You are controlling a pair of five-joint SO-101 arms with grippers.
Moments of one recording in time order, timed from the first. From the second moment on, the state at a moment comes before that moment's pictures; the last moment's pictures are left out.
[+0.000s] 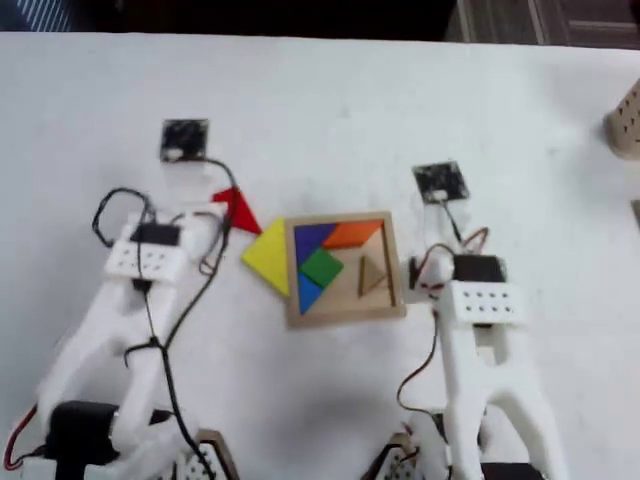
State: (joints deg) left arm -0.7 -17.3 46.6 38.4 6.3; right arm -5.1 -32.0 50.3 57.4 12.4
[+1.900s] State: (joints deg) left arm -2.8 -11.9 47.0 32.7 6.0; right arm -18.8 -8.0 49.0 32.1 10.2
